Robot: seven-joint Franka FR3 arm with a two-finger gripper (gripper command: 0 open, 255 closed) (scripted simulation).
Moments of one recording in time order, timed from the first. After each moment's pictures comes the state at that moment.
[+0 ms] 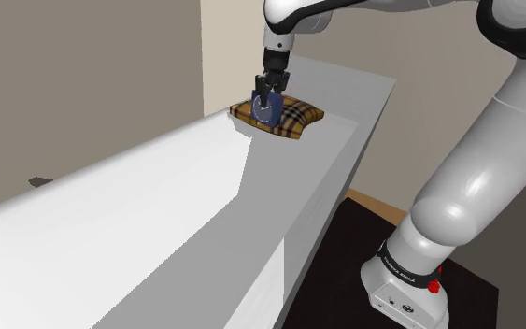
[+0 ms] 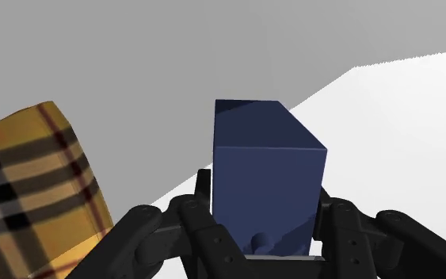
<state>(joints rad) -0.08 -0.03 0.03 -1.94 0.00 1.92 -0.08</state>
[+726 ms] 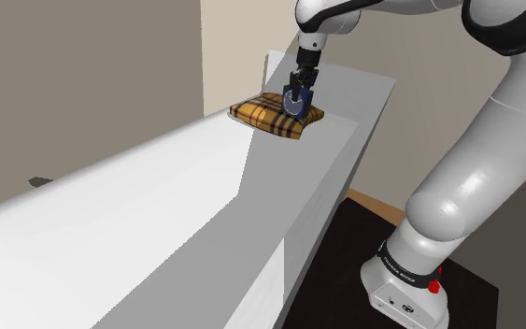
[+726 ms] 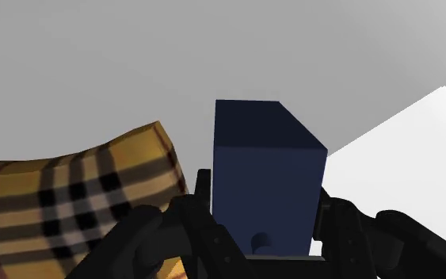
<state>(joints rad) -0.21 -0.01 -0.11 -1.91 0.00 1.91 -0.34</state>
